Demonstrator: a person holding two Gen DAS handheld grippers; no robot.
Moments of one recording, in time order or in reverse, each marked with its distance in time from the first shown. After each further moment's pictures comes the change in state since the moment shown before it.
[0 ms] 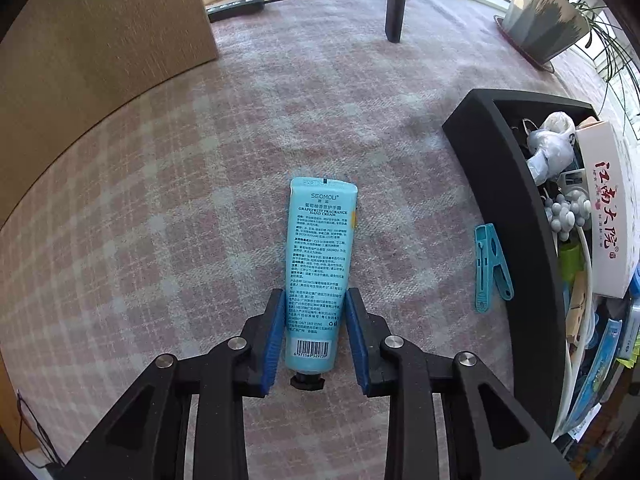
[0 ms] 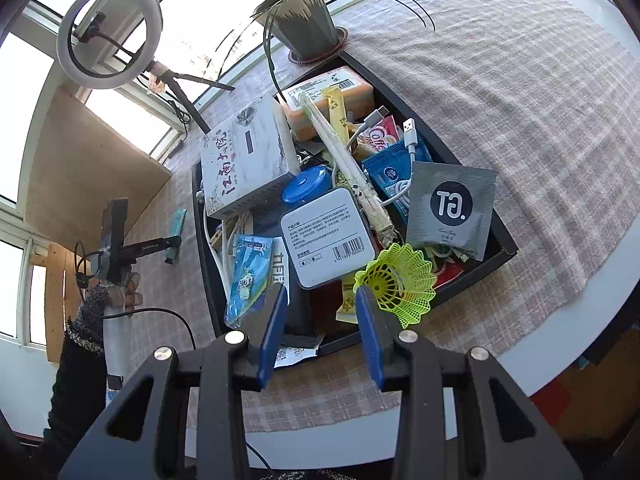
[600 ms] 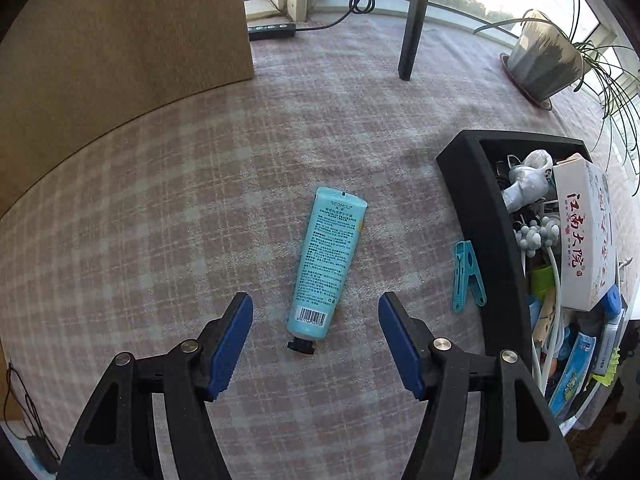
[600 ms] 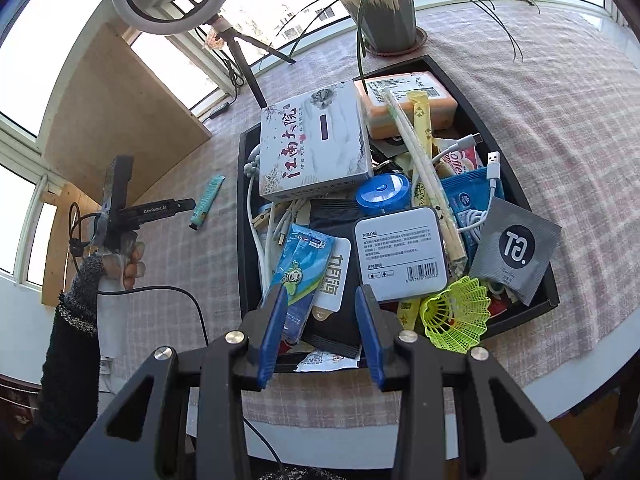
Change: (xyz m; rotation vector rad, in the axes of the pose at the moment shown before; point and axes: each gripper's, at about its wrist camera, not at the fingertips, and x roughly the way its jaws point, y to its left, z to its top) left arm -0.029 0.014 0.000 -0.089 -0.052 -0.008; right arm 0.011 0.048 0.007 -0.183 0.052 0.036
